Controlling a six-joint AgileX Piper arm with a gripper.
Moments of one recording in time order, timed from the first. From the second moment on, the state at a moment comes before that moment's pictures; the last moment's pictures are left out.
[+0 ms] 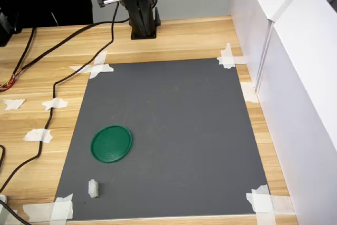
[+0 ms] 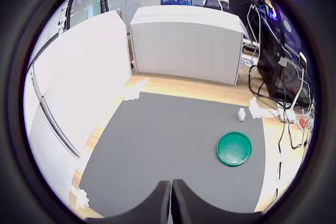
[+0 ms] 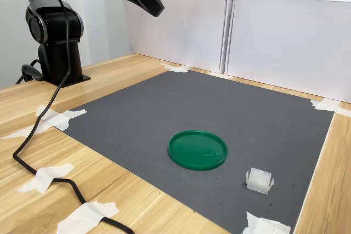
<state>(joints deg) -0.9 48.9 -36.8 25.9 32.4 -33.8</state>
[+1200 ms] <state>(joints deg) -10.3 89.0 -80.3 4.0 49.0 -34.4</state>
